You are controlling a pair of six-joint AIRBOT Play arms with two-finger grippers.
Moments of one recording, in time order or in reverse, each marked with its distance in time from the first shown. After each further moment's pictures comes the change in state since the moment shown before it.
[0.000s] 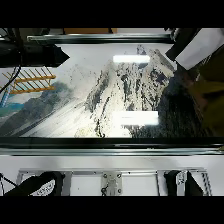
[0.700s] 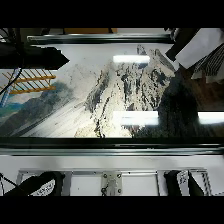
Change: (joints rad) left arm 0.005 0.000 -0.002 0.000 -0.056 0.003; right arm -0.011 -0.121 0.084 -0.031 -0.283 -0.047
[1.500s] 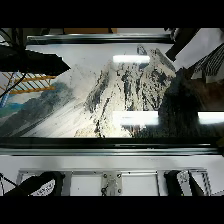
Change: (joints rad) left arm 0.000 0.000 0.000 -0.001 -0.087 -0.001; right arm 0.000 -0.041 -0.033 -0.002 -0.075 -0.030
